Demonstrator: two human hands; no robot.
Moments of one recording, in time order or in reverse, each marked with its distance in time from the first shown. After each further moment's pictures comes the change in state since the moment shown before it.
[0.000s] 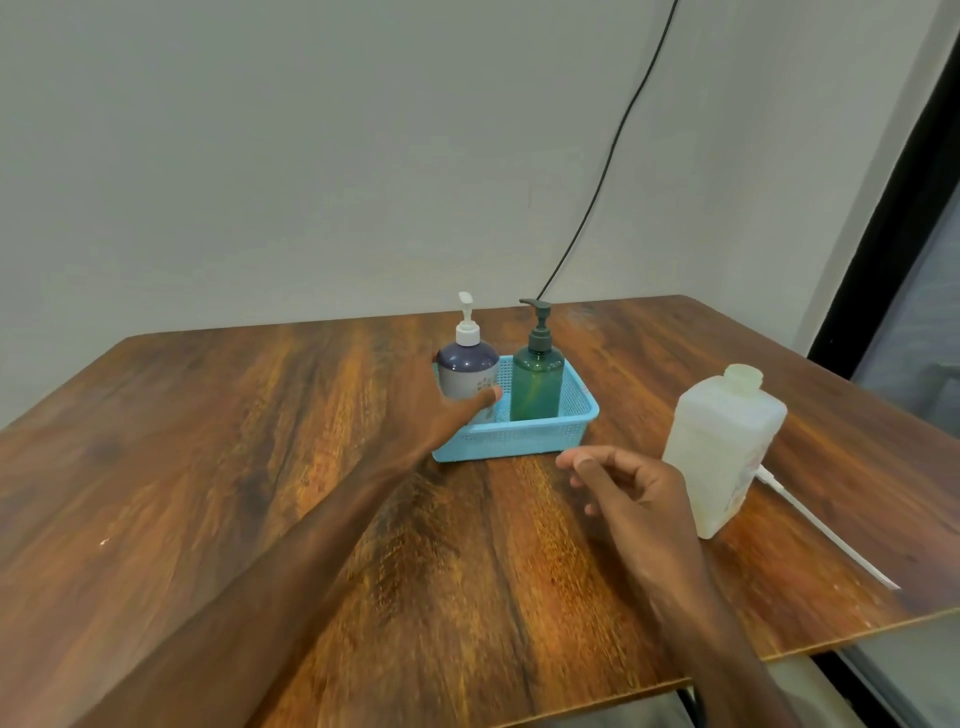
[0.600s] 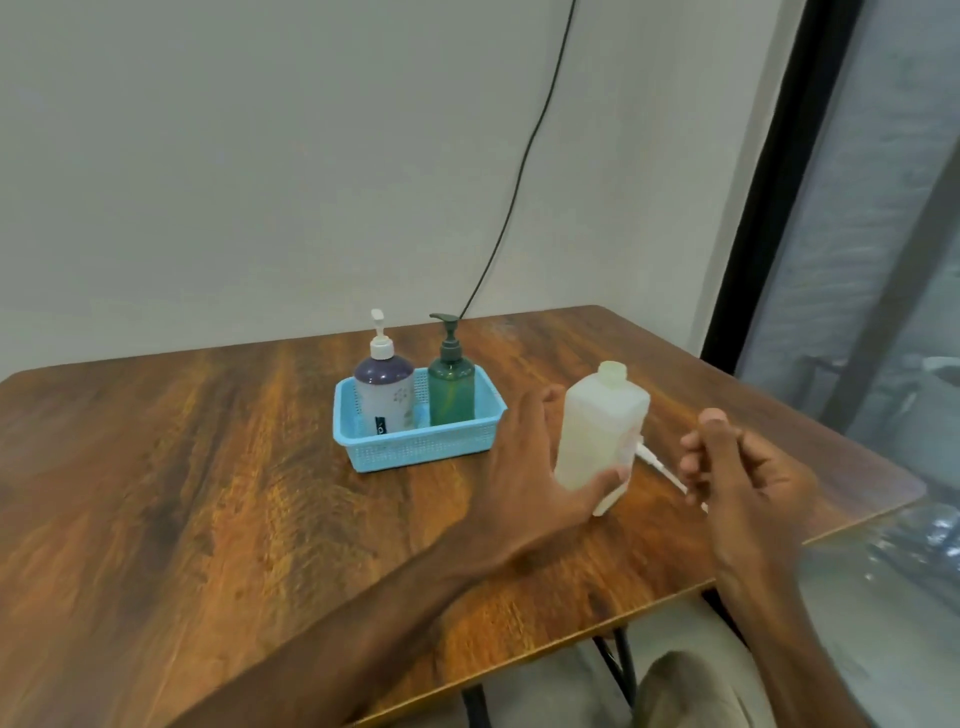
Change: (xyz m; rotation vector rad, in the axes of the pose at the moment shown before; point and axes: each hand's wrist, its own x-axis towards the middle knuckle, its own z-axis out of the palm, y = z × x) left_hand -0.117 0.136 0.094 -0.053 -0.222 0.367; right_hand -0.023 -0.020 -0.125 0.104 0.542 -0.205
